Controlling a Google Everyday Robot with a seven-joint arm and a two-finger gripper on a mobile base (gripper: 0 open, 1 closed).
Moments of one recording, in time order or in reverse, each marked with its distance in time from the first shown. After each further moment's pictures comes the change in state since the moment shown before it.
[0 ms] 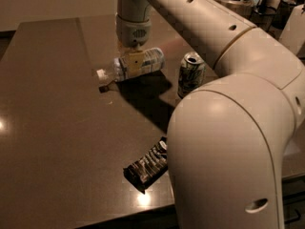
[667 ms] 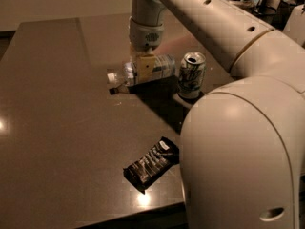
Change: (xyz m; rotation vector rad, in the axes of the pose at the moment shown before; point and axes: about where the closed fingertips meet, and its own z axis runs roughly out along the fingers) arm 0.026 0.024 0.002 -0.035 -0.028 0.072
